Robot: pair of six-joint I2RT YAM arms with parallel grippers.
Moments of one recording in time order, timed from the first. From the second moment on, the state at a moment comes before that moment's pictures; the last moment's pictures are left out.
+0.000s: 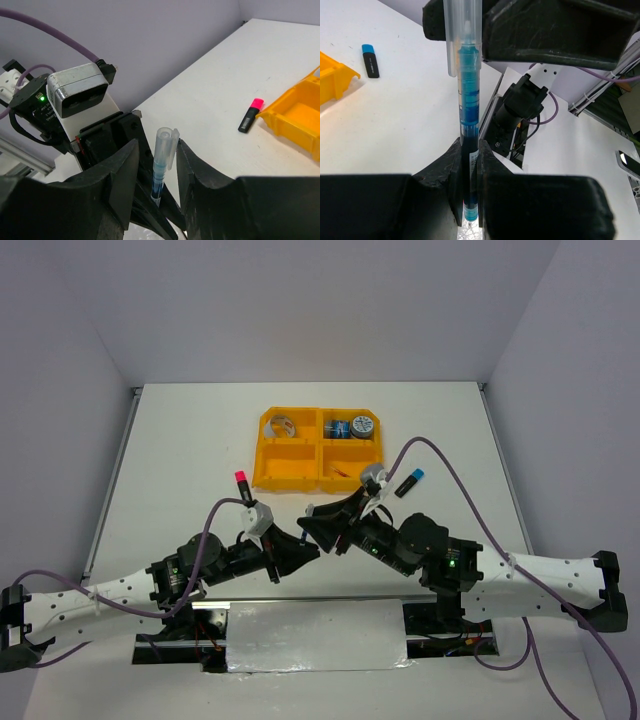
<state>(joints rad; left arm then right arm) -1.17 0.67 0.42 0.32 0.03 -0.42 1.35 0.84 0.75 0.19 0.38 0.40</state>
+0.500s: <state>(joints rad) -1.17 0.68 0.42 0.33 0.06 -0.42 1.34 0.85 0.75 0.19 0.38 0.40</state>
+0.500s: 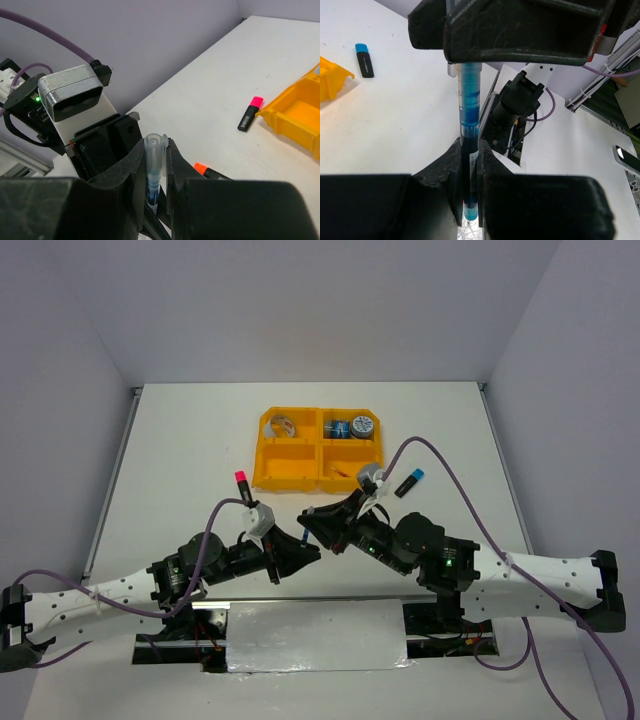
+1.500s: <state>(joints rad) -0.95 0.78 0.63 -0.01 0.19 -0.35 1.27 0.99 0.53 0.70 0.49 0.56</state>
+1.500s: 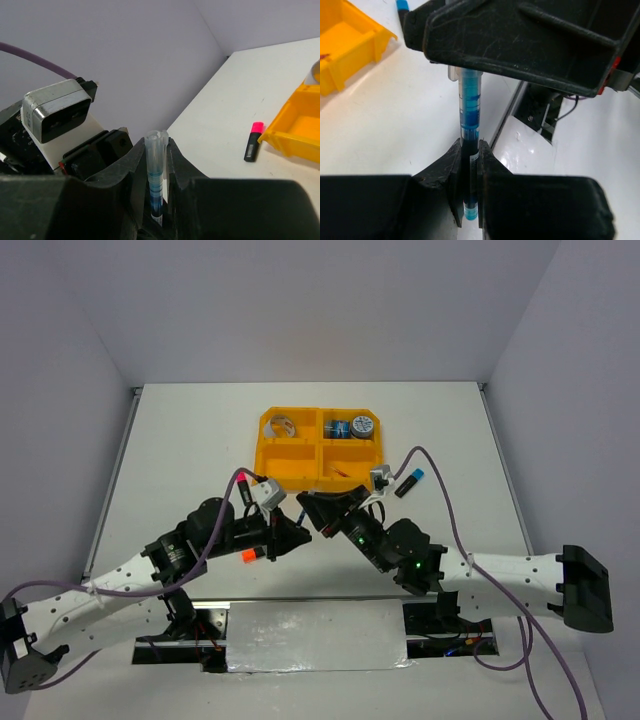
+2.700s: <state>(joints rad) -0.92 0.66 0.46 0.29 0.22 -0.43 1.32 0.93 0.71 0.27 0.34 0.54</state>
